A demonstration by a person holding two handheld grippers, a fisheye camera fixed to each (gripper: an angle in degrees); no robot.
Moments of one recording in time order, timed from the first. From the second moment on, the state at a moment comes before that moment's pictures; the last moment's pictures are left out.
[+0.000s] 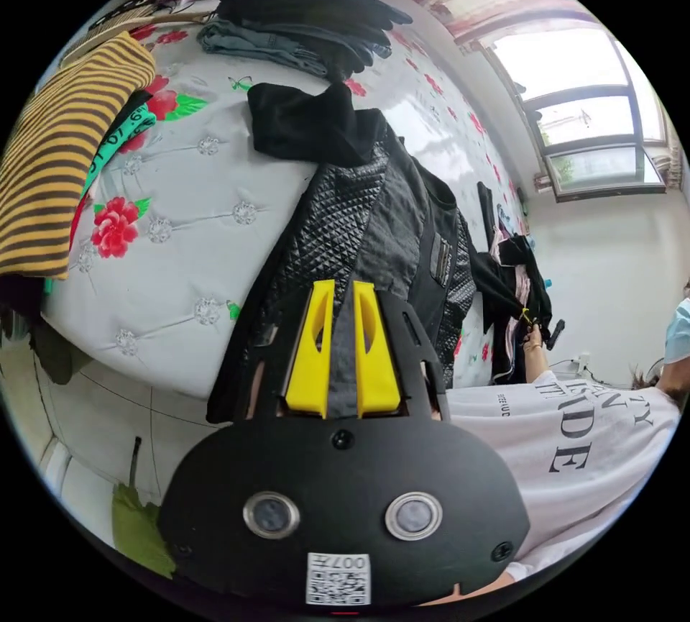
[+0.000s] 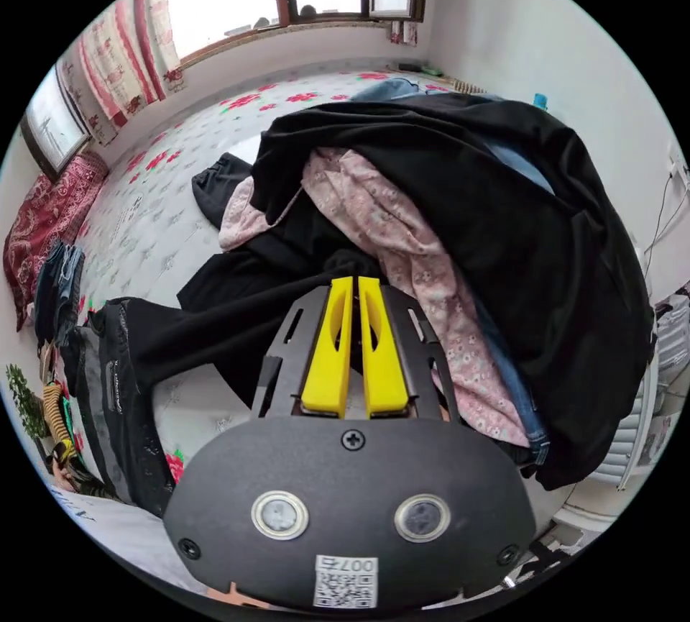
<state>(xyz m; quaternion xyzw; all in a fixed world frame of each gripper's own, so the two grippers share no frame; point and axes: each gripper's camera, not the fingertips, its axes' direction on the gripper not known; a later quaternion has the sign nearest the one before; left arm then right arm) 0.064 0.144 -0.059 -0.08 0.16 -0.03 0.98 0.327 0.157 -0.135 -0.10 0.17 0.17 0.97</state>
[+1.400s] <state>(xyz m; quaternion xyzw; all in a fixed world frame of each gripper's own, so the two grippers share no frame) -0.057 0.124 -0.042 0.11 -0.07 -0.19 0.97 0.018 0.141 0.016 -0.04 -0.12 -0.07 0.99</state>
